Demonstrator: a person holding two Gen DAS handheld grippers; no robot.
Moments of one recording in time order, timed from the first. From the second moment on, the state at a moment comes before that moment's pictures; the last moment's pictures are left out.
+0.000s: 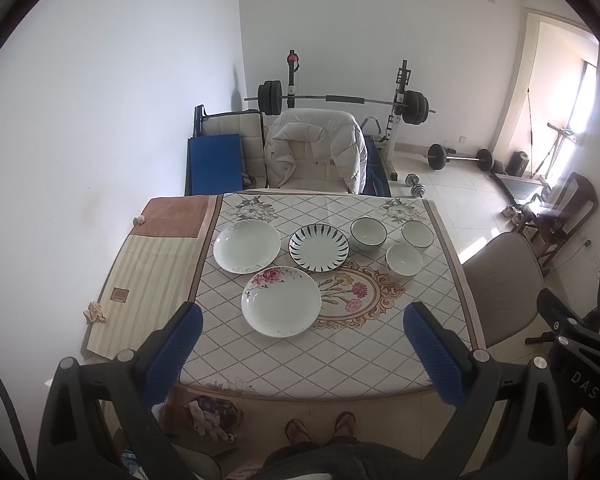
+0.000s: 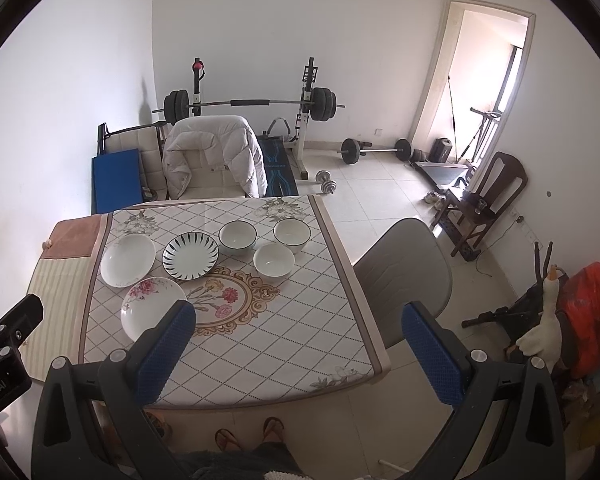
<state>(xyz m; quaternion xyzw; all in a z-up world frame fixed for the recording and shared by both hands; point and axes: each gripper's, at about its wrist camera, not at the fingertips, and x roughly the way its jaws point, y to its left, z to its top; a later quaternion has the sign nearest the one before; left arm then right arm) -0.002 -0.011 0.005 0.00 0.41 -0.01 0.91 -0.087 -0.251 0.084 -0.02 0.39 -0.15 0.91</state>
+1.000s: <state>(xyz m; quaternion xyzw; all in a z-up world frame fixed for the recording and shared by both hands) 0.004 -0.005 0.006 0.00 0.42 -0.01 0.91 -0.077 -0.248 0.074 -0.02 0.39 -0.15 0.91</state>
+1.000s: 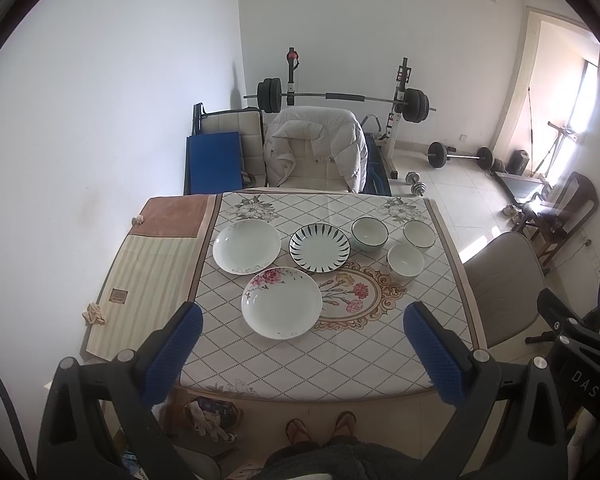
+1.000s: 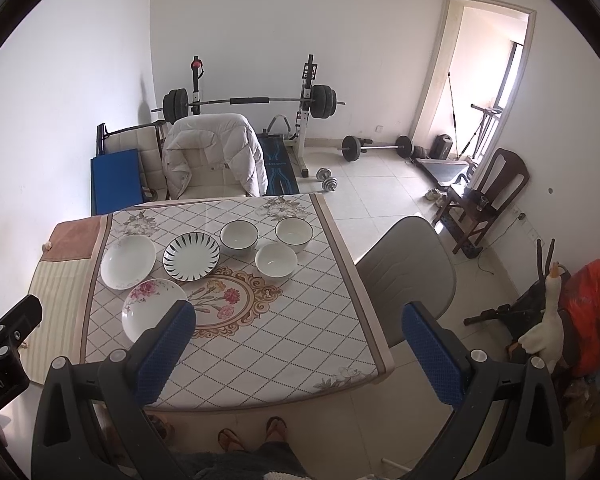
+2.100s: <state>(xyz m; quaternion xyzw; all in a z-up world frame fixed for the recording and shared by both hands) 0.088 0.029 -0.061 -0.02 0.43 0.05 0.90 0.029 -0.277 -0.029 0.04 0.47 -0.06 0.88</state>
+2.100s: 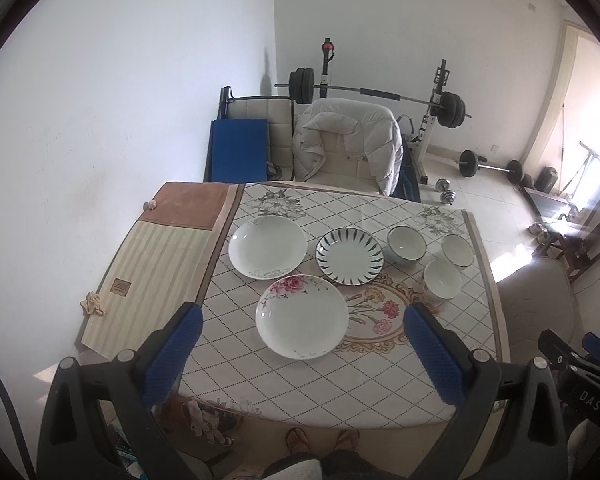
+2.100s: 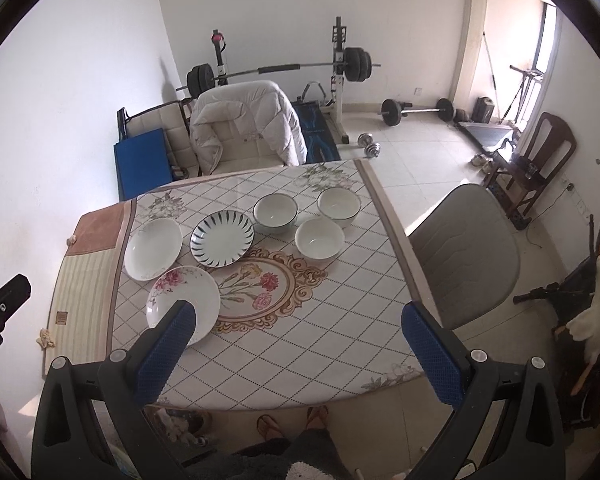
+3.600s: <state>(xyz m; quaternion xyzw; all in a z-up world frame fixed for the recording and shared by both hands) 0.321 0.144 -0.462 -0.06 0.75 -0.12 0.65 0.317 -0.113 -0.478 0.12 0.75 0.11 0.64</state>
